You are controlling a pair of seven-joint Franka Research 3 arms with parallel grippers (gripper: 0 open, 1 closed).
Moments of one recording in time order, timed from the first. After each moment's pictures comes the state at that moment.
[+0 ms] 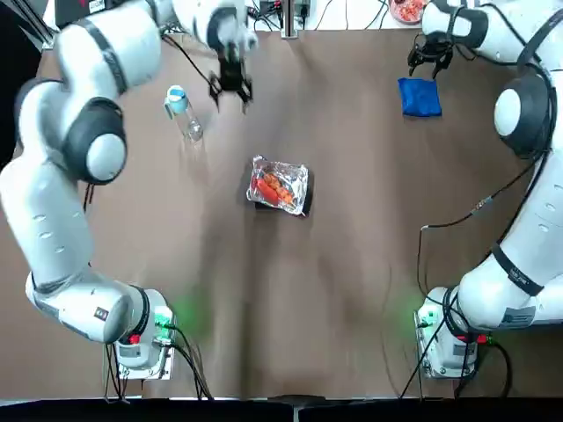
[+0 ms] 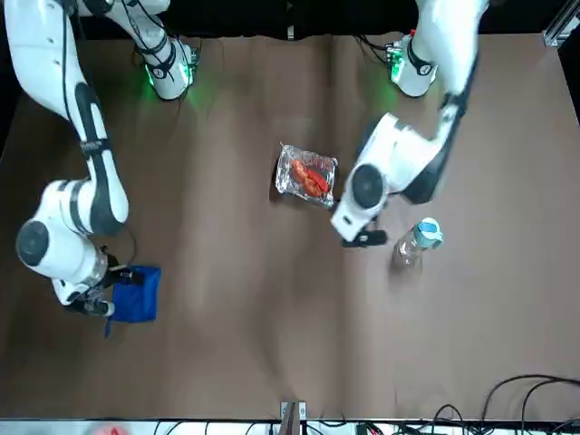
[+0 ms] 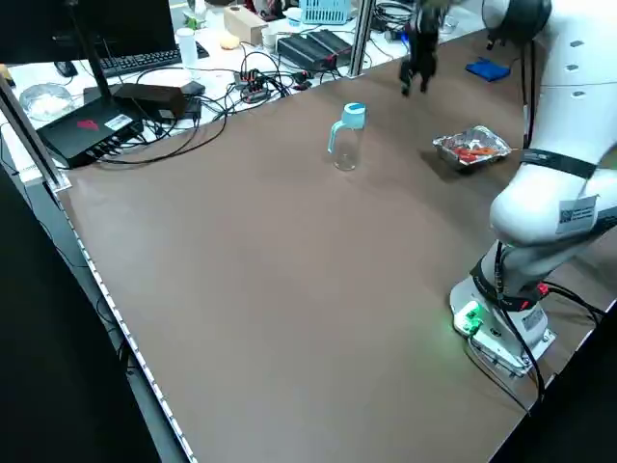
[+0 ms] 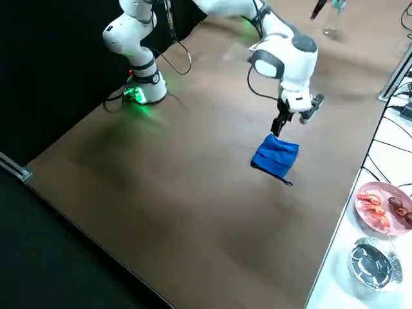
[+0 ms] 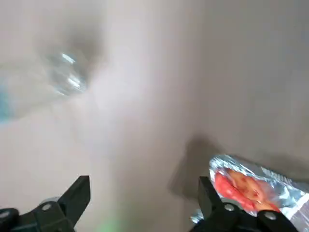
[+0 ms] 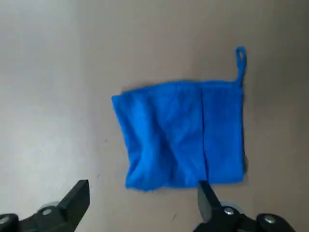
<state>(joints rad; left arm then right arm) -0.35 0.47 -0.22 -1.53 0.13 1.72 -0.62 0.05 0.60 -0.06 -1.62 0.04 2.21 0.03</state>
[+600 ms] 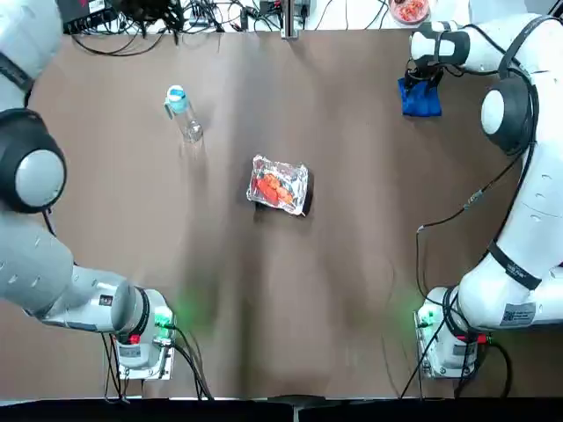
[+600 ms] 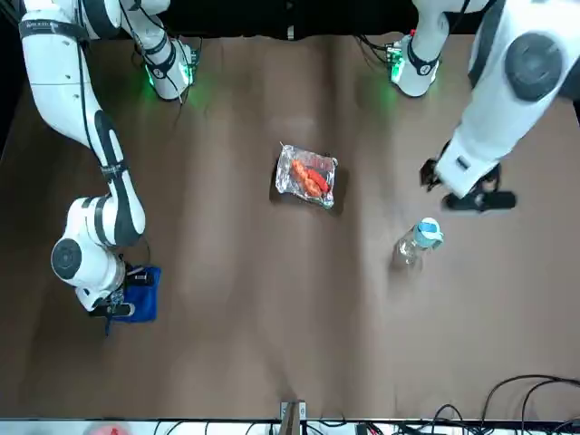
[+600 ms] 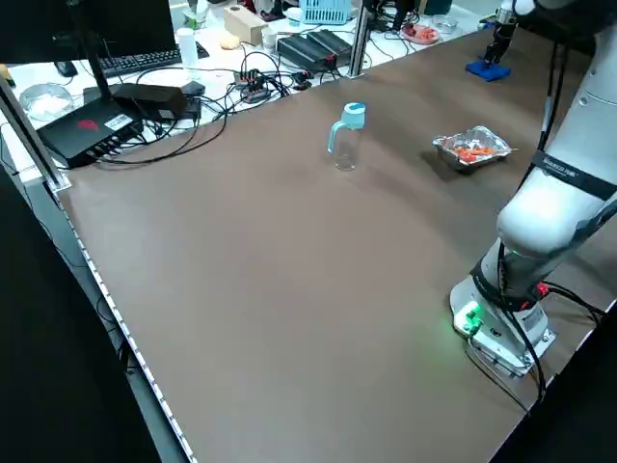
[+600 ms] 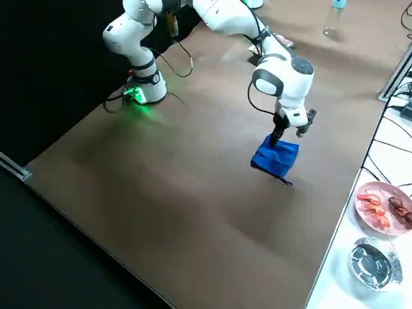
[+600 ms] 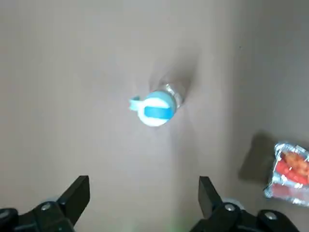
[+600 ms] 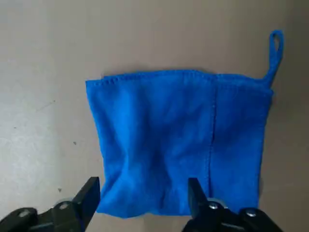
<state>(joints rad) -0.11 0.14 -0.22 -1.53 0.17 1.55 -0.28 0.05 0.69 -0.06 -1.62 -0.01 2.25 -0.01</state>
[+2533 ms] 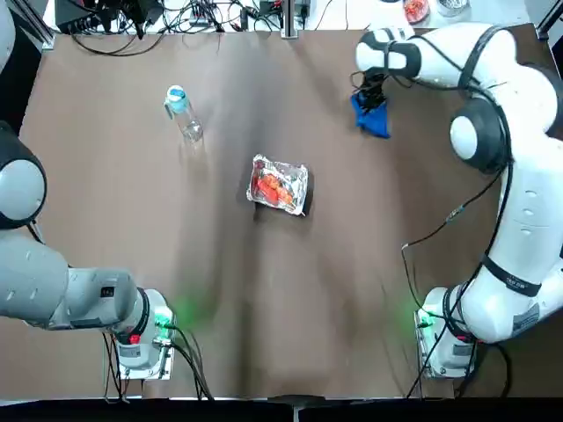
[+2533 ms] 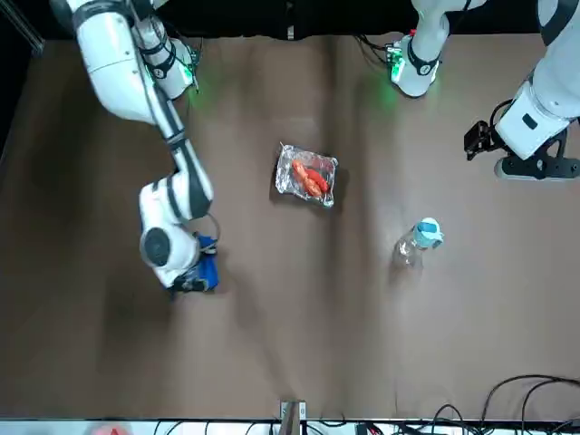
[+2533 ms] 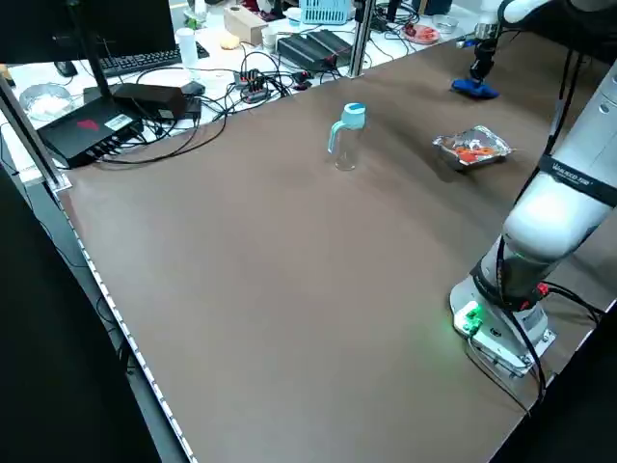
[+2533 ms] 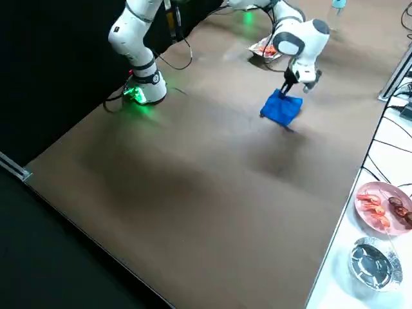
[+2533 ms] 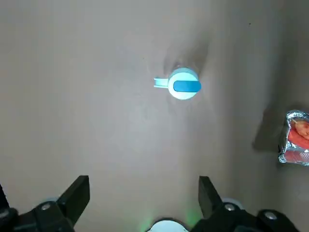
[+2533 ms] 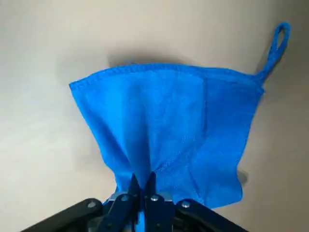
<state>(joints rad) 0.03 0.03 -0.22 -1.55 0.11 1.47 -0.06 0.37 0.68 -0.04 -1.58 0.11 2.04 0.30</state>
